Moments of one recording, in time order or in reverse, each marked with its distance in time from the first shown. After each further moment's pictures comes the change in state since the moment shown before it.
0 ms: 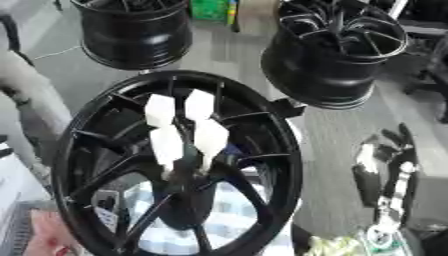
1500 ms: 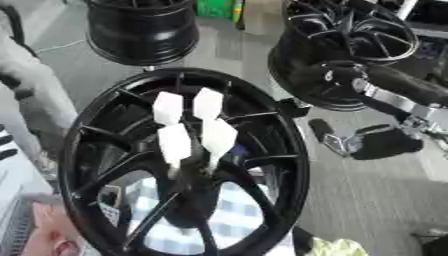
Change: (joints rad) left arm -0.009 0.010 -0.030 0.000 -0.004 0.001 -0.044; right arm -0.251 -0.601 0.262 -0.248 -0.148 0.010 0.903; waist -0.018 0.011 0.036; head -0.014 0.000
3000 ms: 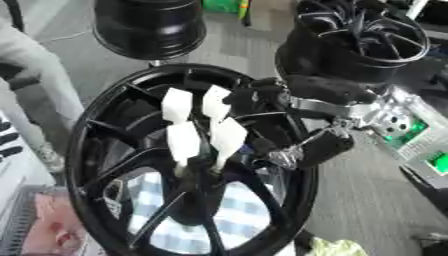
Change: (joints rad) left arm -0.018 0.000 -0.013 0.000 -0.005 0.000 -0.026; right arm -0.216 0.161 0.179 0.090 0.040 -0.013 0.204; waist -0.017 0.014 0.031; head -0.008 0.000
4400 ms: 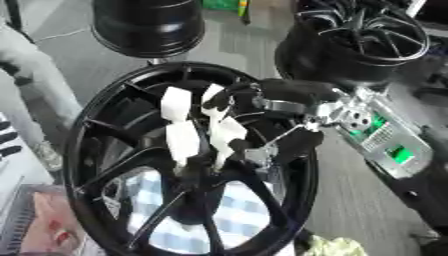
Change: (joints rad) left arm -0.007 0.000 -0.006 0.000 -0.001 0.000 -0.004; right arm -0.061 0.084 0.046 0.093 0.067 -0.026 0.033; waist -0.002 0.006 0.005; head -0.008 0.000
